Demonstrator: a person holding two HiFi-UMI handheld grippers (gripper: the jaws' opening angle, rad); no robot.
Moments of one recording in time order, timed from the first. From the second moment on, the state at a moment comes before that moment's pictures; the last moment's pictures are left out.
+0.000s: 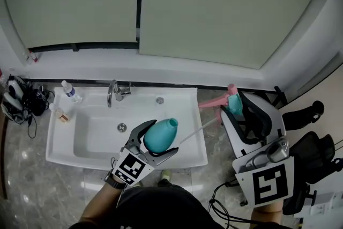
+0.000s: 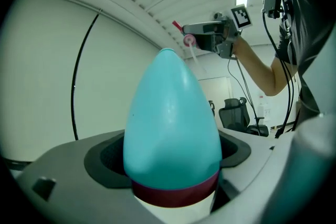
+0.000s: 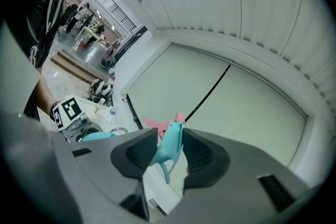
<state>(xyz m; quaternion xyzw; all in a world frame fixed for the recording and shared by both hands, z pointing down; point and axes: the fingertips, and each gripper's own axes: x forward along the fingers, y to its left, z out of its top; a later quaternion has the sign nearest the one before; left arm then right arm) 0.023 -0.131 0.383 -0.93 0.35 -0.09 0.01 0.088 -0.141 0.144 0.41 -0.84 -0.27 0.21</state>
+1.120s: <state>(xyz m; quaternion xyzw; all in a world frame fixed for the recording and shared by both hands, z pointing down) 0.033 -0.123 0.377 -0.93 0.35 -0.08 -0.01 0.018 -0.132 0.199 0.33 -0.85 -0.33 0.26</state>
